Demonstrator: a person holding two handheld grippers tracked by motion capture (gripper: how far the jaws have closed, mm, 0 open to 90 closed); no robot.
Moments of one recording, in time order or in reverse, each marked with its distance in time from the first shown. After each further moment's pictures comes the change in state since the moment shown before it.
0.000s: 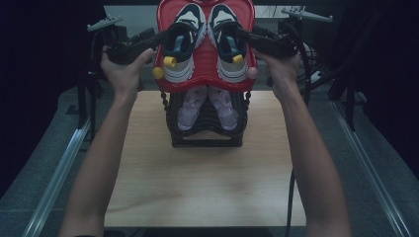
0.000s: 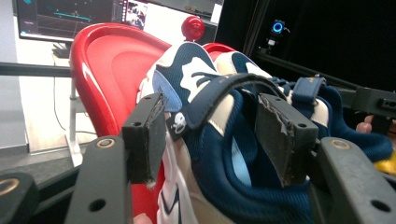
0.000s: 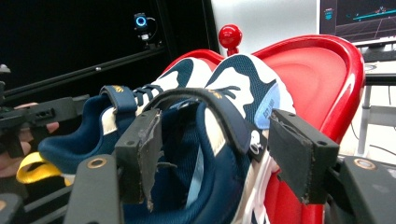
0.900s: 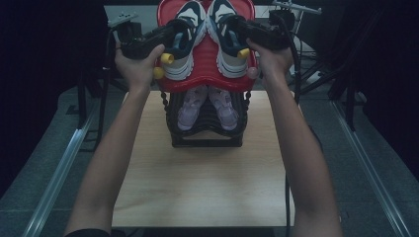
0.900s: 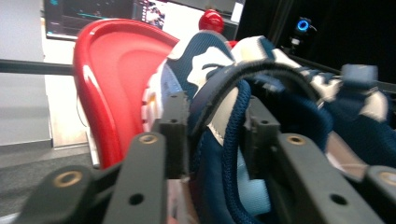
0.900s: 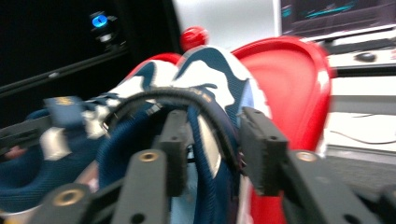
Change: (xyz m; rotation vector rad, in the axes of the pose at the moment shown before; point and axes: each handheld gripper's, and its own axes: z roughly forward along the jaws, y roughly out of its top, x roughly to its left) left arm -0.008 -0.001 0.038 0.010 0.068 -0.001; right arm 0.002 0.009 0.027 0.018 -0.146 0.027
